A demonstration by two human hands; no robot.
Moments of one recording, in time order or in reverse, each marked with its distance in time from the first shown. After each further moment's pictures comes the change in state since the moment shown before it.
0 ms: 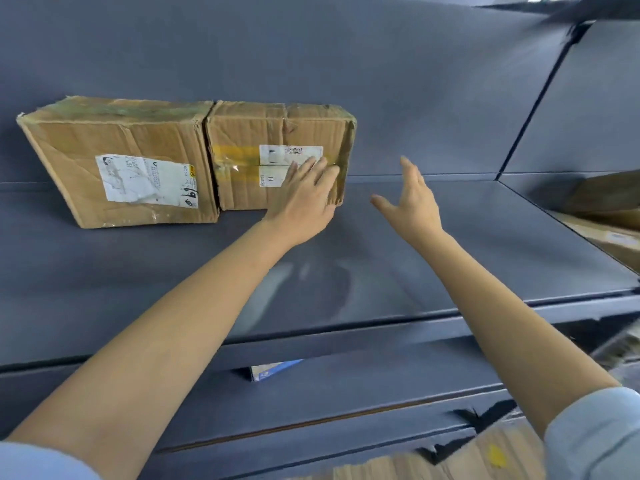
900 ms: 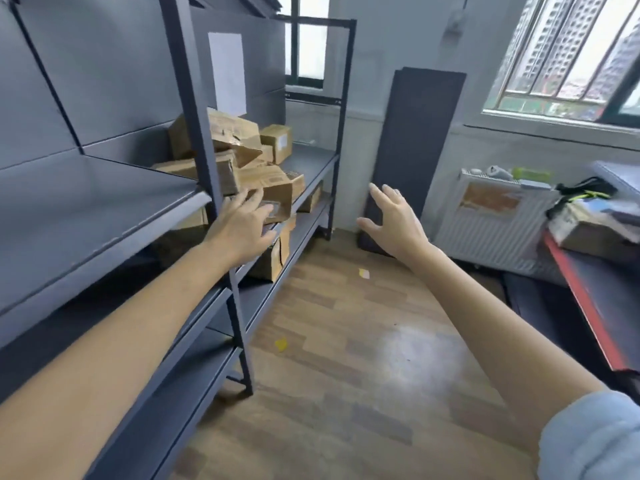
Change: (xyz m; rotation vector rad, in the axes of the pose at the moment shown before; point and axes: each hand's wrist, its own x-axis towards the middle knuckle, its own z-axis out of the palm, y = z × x) left_hand -0.075 0.428 0.056 -0.245 -0.274 0.796; right_hand -0.410 0.169 -0.328 -0.475 0.361 0.819
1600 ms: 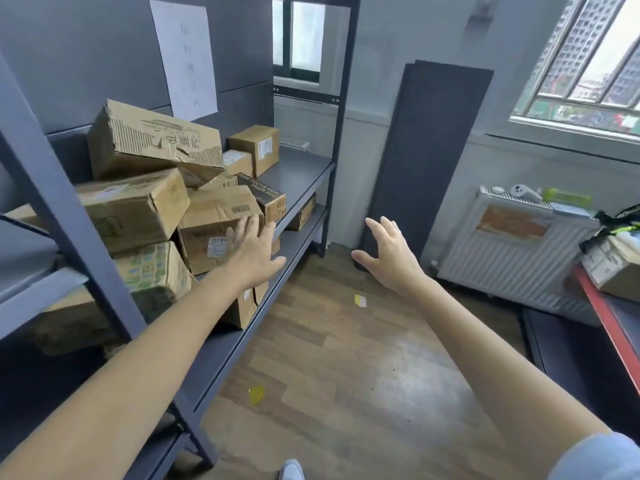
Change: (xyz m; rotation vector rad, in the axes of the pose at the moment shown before) left_hand 0.260 0.006 0.135 -0.091 -0.137 -0.167; right_hand 0.227 0.134 0.090 0.012 -0.153 0.057
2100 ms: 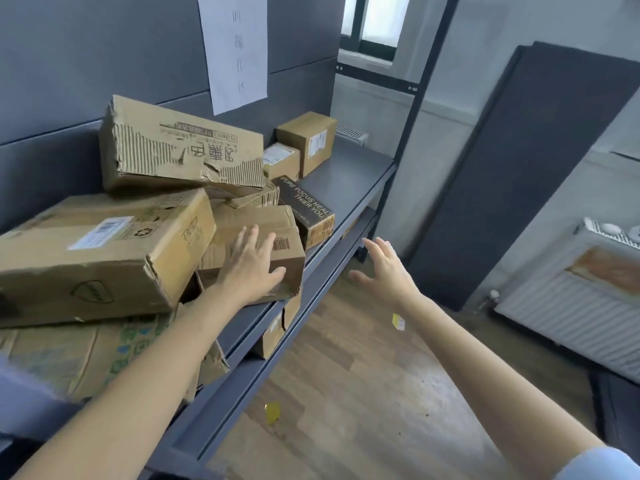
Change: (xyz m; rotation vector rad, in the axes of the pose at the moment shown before) left_hand 0.154 -0.100 0.020 -0.056 -0.050 -0.191; right_hand 0.211 -0.032 0.093 -0.002 -0.257 -0.112
